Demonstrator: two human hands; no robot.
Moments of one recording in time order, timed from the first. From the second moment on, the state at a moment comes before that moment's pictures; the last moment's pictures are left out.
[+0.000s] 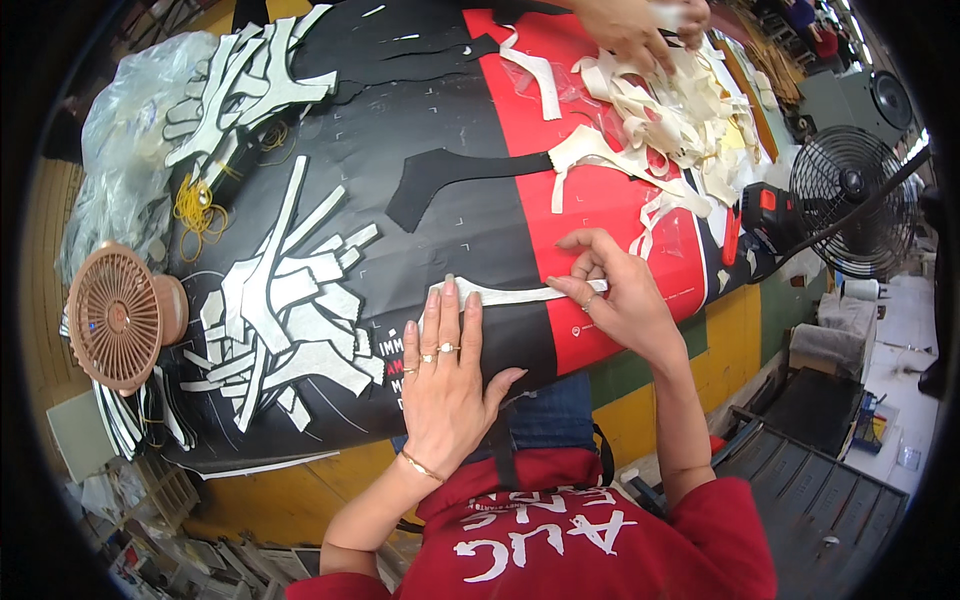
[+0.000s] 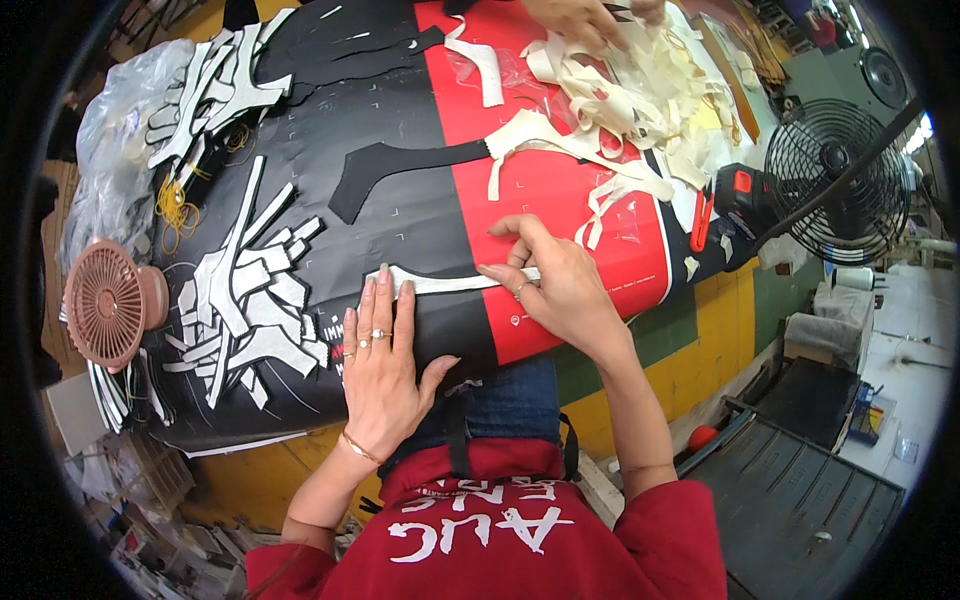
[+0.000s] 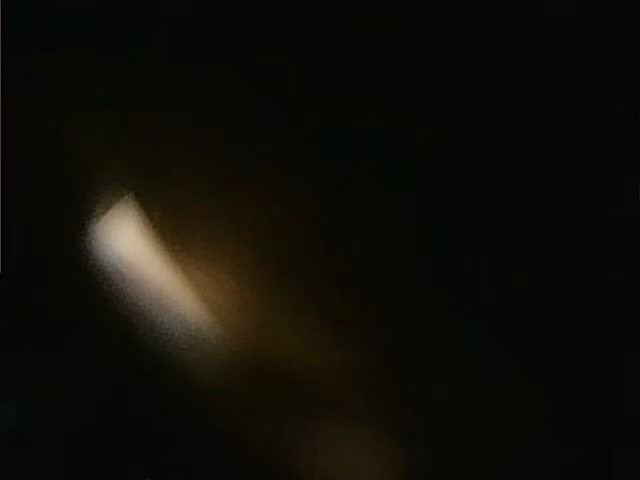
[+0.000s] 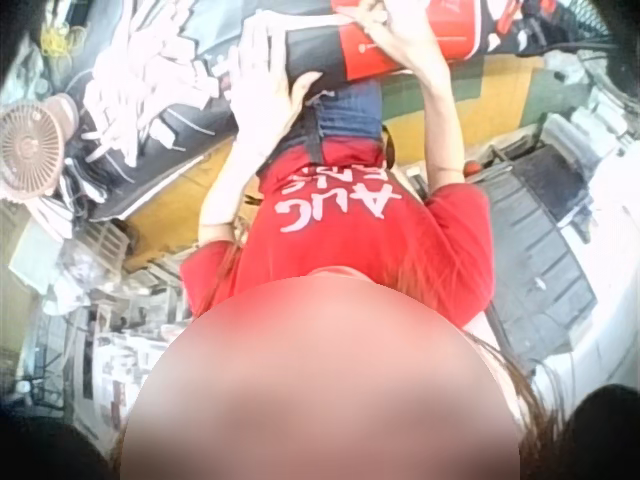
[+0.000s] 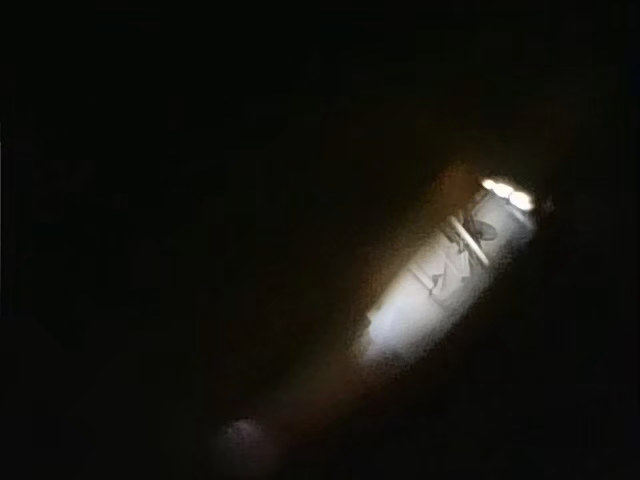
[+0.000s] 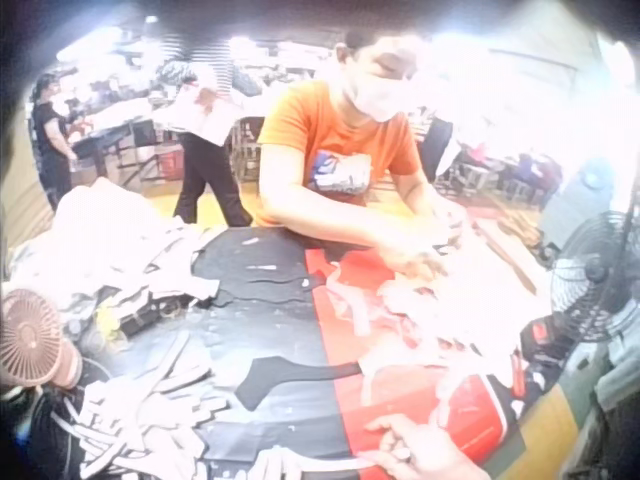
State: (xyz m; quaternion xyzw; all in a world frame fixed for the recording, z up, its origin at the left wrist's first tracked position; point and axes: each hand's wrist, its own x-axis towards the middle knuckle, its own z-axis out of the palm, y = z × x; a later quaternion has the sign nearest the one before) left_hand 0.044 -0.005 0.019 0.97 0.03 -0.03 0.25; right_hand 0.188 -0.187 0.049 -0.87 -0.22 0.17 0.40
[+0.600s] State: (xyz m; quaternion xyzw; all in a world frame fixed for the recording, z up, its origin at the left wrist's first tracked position) left_hand 0.050 -0.020 0.036 0.98 0.06 -0.03 0.19; right_hand 0.169 -0.182 0.035 -0.93 -0.30 0.00 0.22
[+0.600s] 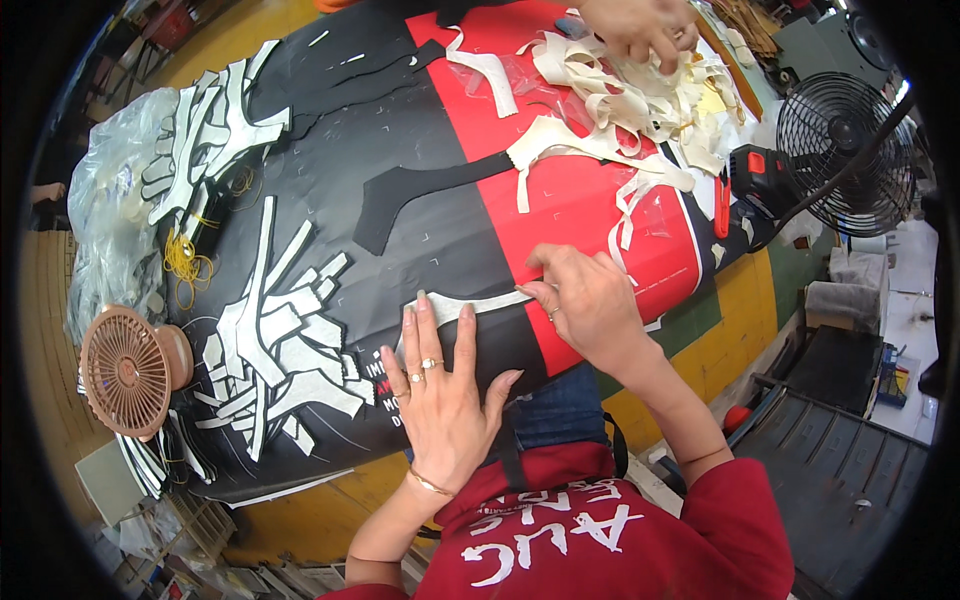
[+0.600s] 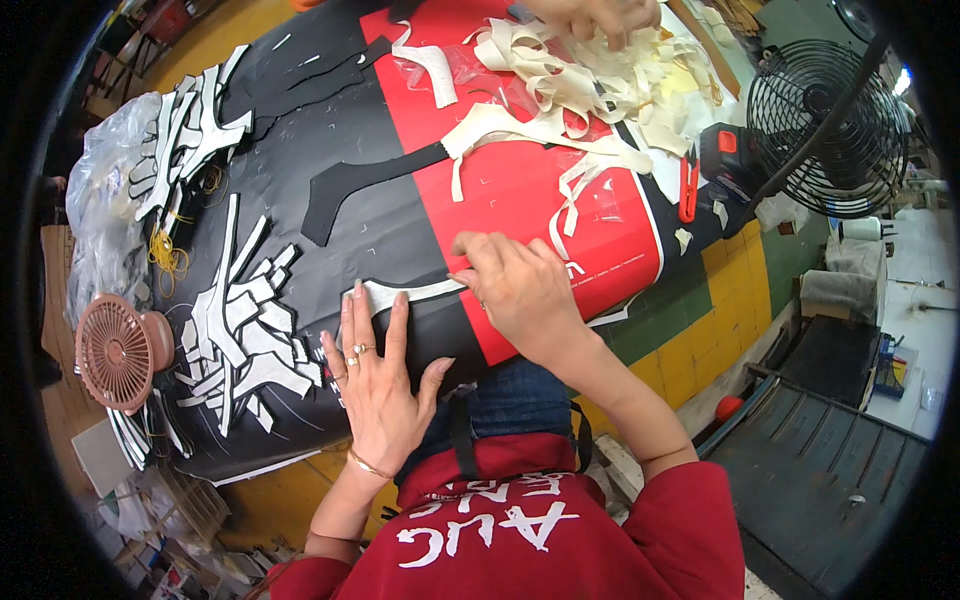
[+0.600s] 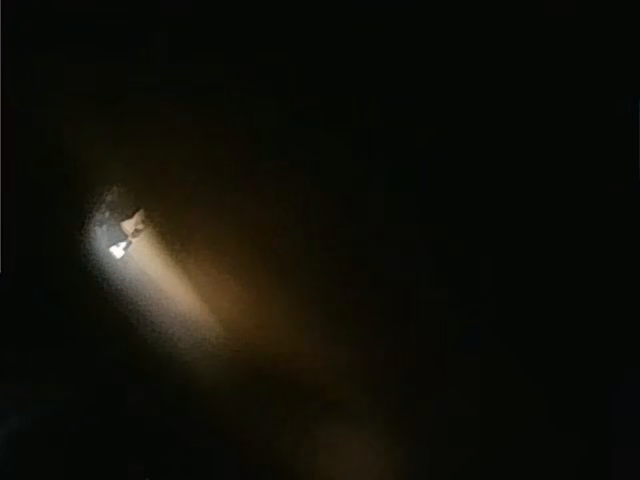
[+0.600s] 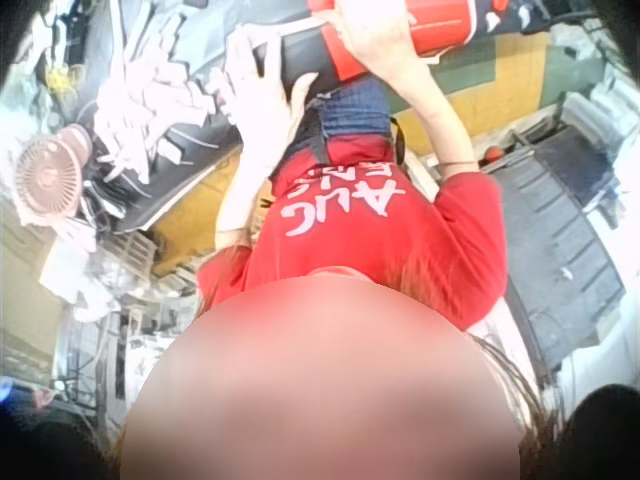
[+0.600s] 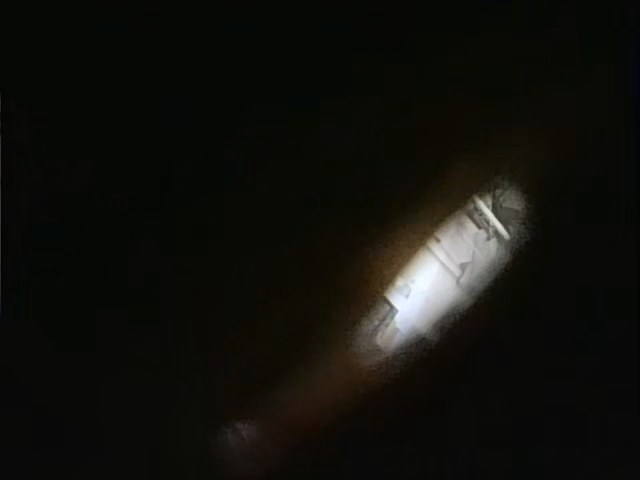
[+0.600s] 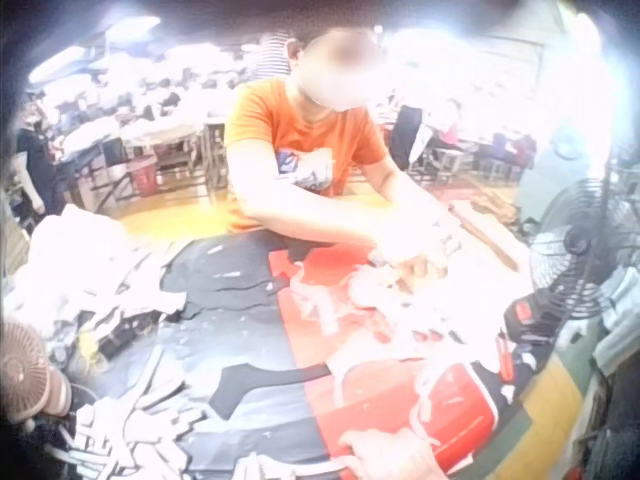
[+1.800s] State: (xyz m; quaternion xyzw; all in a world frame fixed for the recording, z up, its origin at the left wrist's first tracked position) left_hand 0.066 -0.061 0.014 0.98 -0.03 -0.03 0.22; right_hand 0.155 -0.197 0.023 -0.94 -0.16 -0.16 0.26
